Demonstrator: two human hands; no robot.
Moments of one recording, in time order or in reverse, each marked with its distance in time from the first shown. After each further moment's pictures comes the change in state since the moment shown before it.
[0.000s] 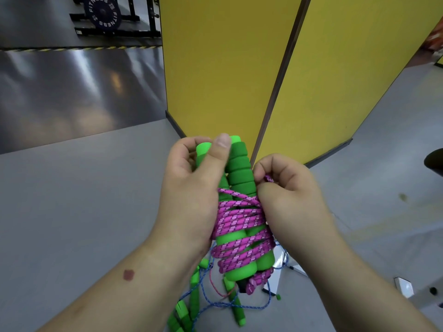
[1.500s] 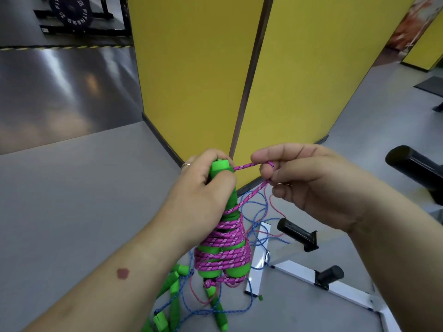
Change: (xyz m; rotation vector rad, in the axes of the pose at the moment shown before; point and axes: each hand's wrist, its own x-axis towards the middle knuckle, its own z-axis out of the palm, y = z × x) left_hand 0.025 -0.029 0.031 0.582 -0.358 -0.029; right_hand 0.045 -0.005 -0.100 0.275 -0.283 0.307
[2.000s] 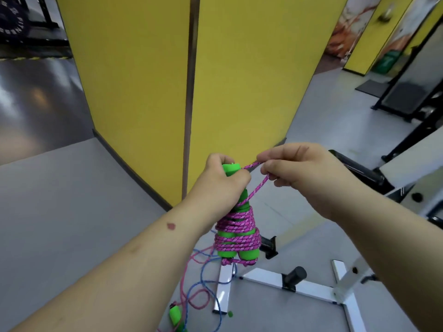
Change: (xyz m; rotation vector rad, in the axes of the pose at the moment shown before) left_hand 0.091 -0.001 0.128 -0.019 -0.156 -0.137; right_hand -0.008 -0.007 -0.110 -0.429 0.428 -0.098
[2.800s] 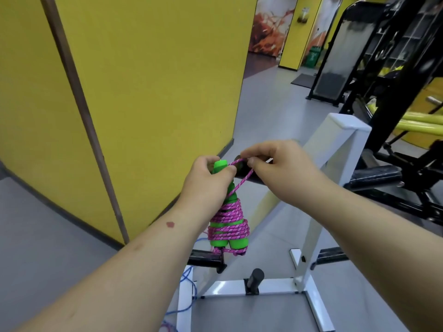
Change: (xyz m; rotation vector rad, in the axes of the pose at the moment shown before) left_hand 0.064 0.023 0.147 -0.092 -0.040 0.102; right_hand 0.009 0.055 -0.121 -0.360 0.316 -0.094
